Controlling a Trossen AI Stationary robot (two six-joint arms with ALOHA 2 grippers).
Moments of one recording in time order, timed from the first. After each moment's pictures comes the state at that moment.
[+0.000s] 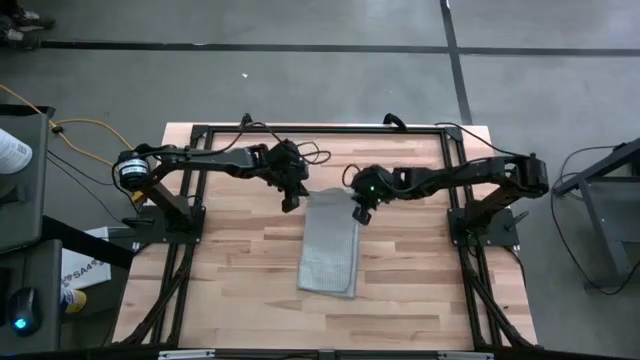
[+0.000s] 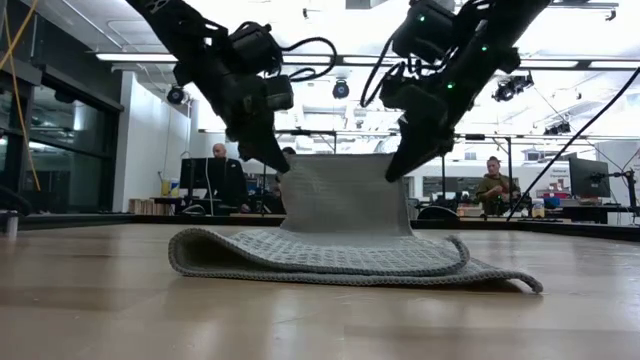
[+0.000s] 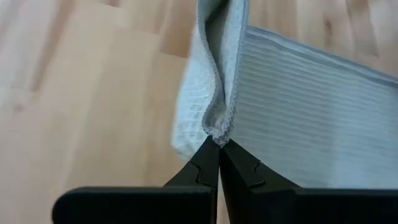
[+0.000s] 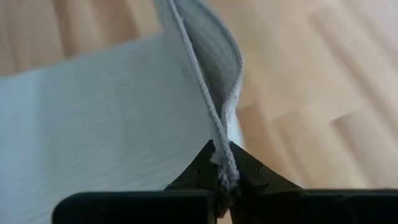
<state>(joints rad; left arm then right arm) 0.34 1.55 0.97 -0.26 0.30 0.04 -0.15 1.51 0.85 -0.23 0.07 0.25</state>
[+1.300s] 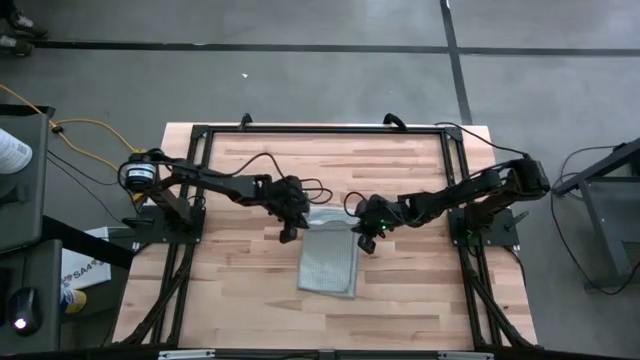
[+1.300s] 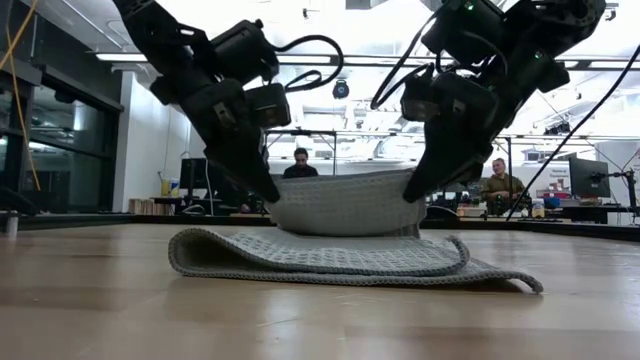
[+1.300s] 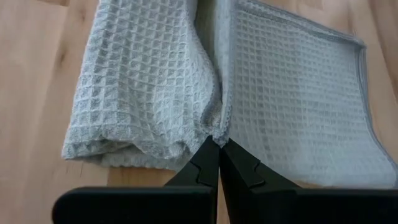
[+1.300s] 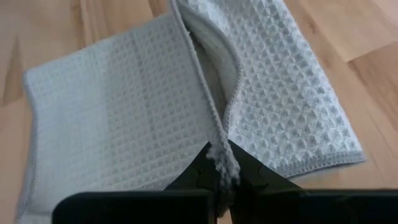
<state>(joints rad) 0.12 1.61 0.82 -0.02 0.31 -0.11 0.07 1.53 0.67 0.06 0.03 0.49</state>
